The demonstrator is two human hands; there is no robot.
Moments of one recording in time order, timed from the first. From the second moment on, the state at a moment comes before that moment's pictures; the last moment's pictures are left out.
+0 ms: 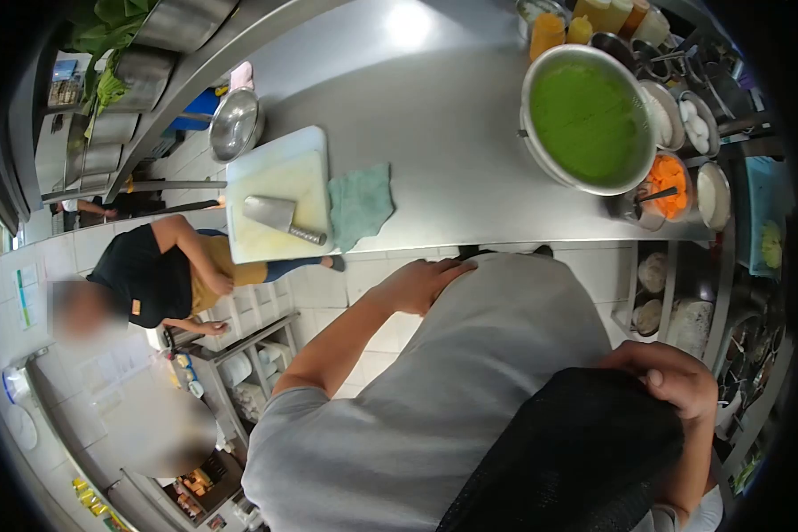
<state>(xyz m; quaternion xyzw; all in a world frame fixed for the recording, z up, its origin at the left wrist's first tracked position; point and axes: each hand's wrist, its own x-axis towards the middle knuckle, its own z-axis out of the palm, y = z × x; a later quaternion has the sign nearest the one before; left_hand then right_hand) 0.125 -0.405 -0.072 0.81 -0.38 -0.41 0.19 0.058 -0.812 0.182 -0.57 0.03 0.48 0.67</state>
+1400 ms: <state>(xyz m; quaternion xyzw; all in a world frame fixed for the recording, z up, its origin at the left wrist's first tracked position) 0.134 -0.412 -0.077 0.79 -0.40 -0.44 0.16 0.018 -0.806 0.183 -0.62 0.05 0.38 0.69</state>
